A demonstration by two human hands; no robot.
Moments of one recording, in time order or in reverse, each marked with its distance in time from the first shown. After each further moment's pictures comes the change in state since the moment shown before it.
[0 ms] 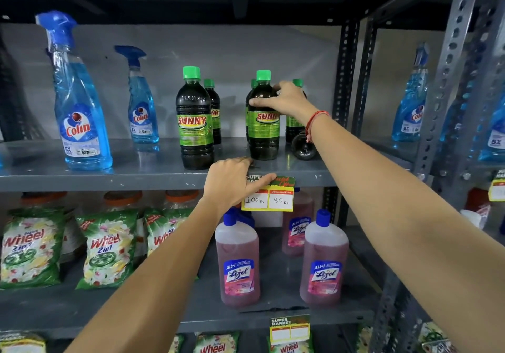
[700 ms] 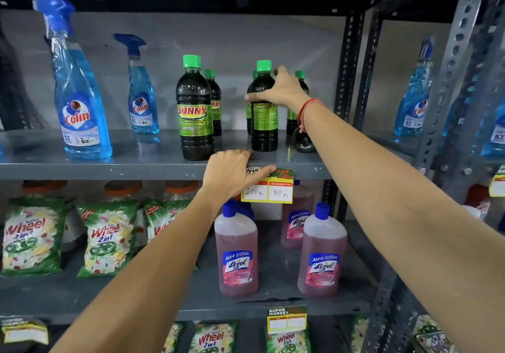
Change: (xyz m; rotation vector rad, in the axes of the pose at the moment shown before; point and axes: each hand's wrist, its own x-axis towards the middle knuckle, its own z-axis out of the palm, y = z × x) left_hand -0.001 0.001 0.000 0.005 0.005 0.010; right_hand 0.008 -0.007 0.010 -0.164 0.021 0.004
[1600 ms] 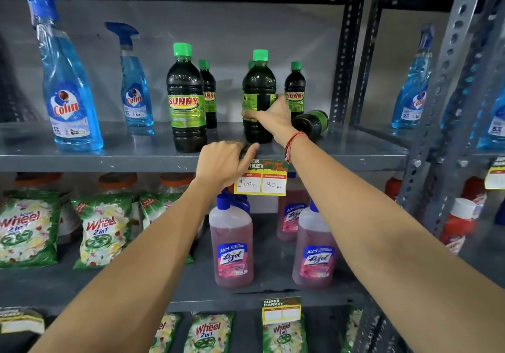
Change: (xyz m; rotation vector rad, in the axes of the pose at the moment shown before) left_hand 0.001 0.001 0.002 -0.019 0.094 -0.022; right_hand -0.028 0.036 0.059 0.444 0.137 0.176
